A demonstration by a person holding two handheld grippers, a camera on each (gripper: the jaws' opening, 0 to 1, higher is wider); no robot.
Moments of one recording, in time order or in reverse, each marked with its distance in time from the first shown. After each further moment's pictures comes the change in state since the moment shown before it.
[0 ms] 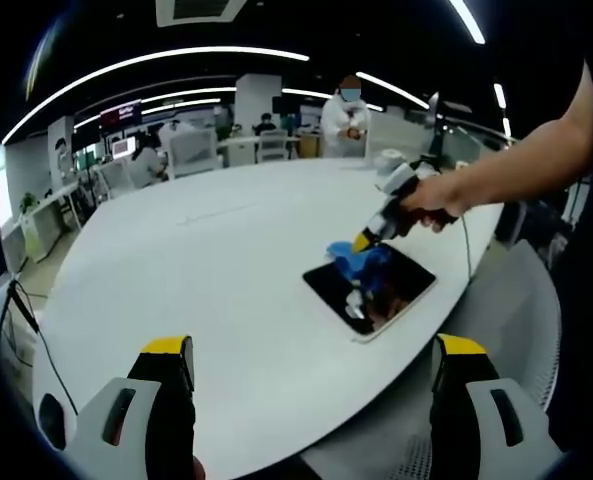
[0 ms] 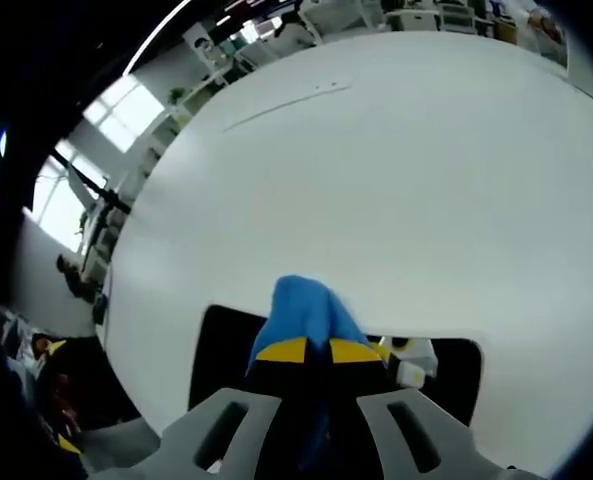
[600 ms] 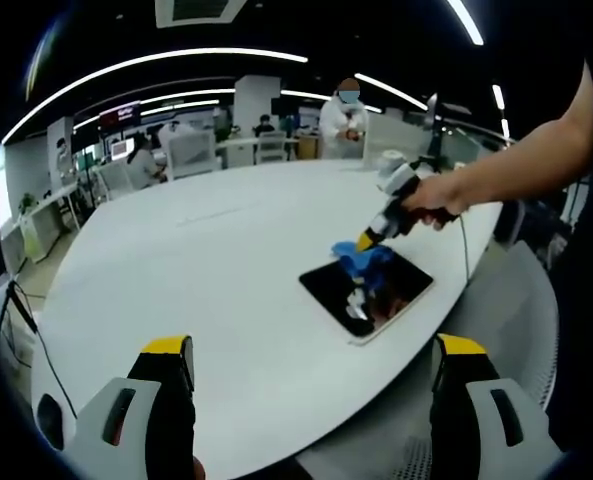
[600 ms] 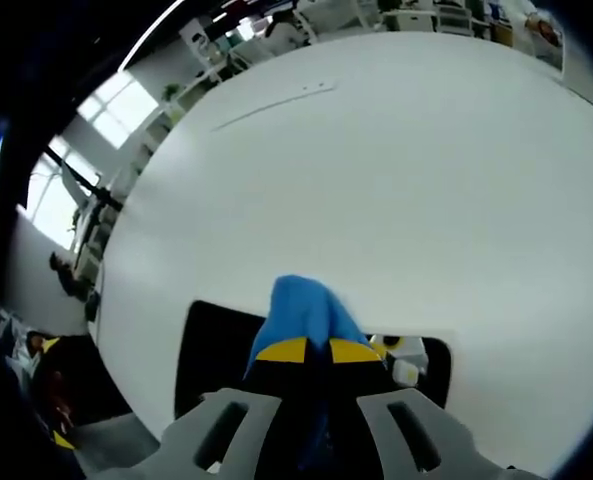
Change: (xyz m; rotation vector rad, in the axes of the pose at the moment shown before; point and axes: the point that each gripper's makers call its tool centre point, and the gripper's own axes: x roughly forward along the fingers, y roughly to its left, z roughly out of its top) left arm 0.000 -0.005 0.002 0.001 -0.007 -0.004; right arm -0.008 -0.016 -0.001 -0.008 0.011 -0.041
